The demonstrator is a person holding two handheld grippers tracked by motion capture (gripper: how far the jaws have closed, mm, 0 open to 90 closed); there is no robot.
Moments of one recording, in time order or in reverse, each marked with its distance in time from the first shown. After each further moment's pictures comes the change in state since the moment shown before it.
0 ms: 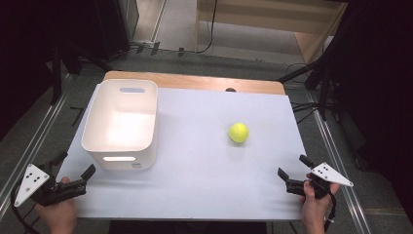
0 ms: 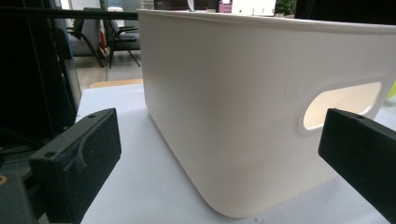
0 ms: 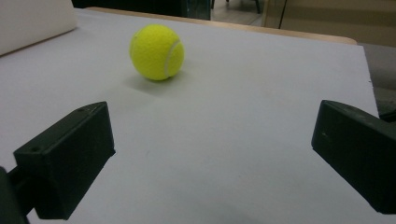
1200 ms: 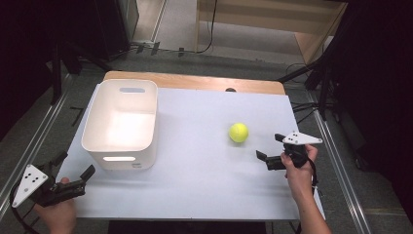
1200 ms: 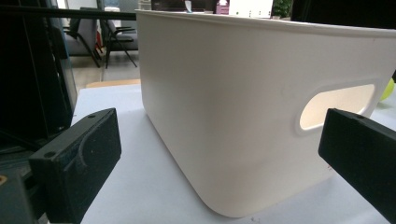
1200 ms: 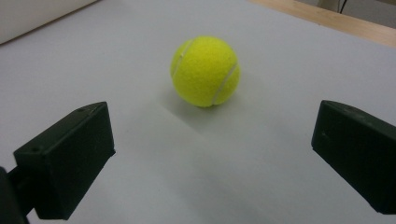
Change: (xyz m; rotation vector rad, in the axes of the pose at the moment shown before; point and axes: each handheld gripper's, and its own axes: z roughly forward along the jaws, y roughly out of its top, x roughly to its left) left arm 0.001 0.000 -0.001 -0.006 -0.010 -0.011; right arm 0.019 0.074 0.072 0.229 0.161 -0.115
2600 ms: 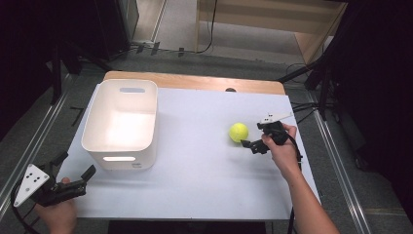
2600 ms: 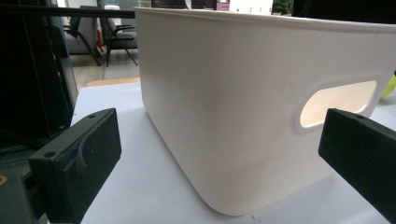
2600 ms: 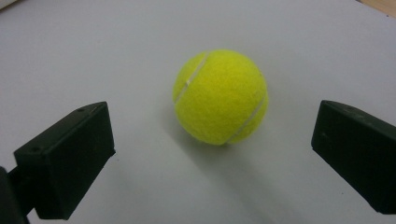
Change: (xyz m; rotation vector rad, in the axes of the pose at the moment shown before) left arm -0.001 0.000 0.001 0.011 0.002 0.006; right arm -0.008 0.046 0.060 0.194 0.094 -0.059
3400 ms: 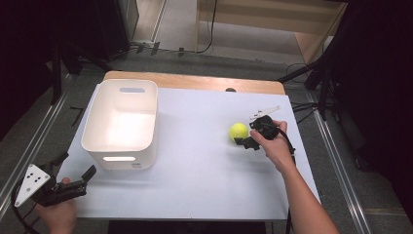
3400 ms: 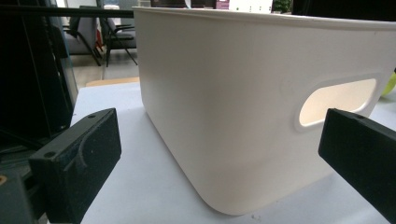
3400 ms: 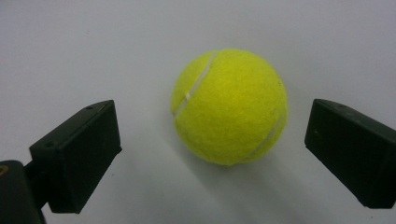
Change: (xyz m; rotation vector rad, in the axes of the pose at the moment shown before) left arm -0.001 0.000 0.000 0.005 0.001 0.007; right arm -0.001 0.016 0.027 0.118 0.017 0.028
